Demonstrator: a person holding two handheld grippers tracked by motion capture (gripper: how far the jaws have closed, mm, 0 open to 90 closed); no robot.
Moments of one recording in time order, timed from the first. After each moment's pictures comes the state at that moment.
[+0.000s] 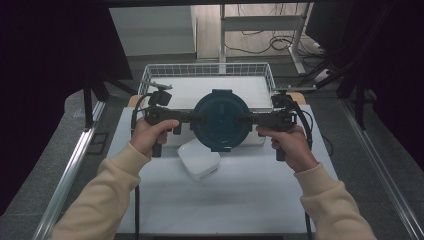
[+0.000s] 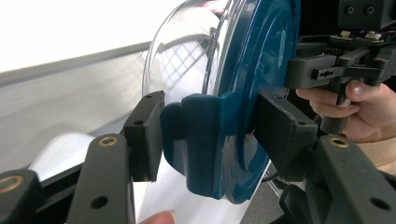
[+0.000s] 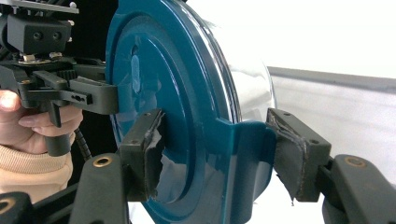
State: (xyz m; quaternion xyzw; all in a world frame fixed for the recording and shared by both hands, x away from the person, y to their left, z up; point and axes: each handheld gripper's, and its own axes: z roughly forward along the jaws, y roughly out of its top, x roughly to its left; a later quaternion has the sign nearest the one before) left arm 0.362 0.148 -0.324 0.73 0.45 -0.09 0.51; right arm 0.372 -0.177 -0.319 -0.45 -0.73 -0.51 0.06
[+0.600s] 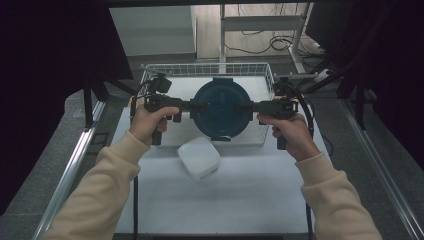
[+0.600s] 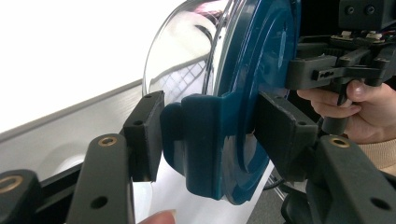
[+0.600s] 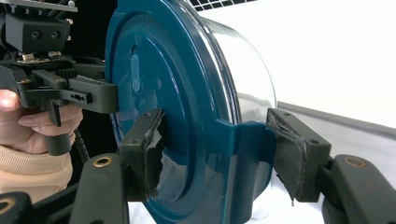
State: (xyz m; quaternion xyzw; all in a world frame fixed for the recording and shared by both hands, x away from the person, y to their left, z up) left arm 0.379 0.150 -0.301 0.73 0.44 -0.08 0.51; right arm 0.389 -0.176 -0.298 -0.44 -0.73 -0.51 0.05
